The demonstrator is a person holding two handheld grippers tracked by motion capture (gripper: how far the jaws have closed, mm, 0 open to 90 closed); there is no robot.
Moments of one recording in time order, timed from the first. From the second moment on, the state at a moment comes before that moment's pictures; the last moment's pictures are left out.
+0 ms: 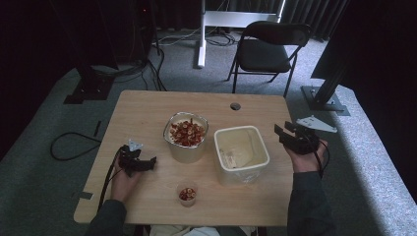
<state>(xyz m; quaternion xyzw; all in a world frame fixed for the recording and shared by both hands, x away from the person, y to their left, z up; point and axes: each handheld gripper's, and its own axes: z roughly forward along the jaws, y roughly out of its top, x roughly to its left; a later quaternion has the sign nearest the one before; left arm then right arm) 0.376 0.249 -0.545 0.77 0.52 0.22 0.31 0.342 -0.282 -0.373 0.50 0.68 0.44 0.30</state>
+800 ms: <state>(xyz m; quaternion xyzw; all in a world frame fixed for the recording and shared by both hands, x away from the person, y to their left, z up) 0.354 0.241 -0.537 0.78 0.50 0.19 0.32 0.344 -0.308 -0.471 0.57 0.67 0.38 0.28</state>
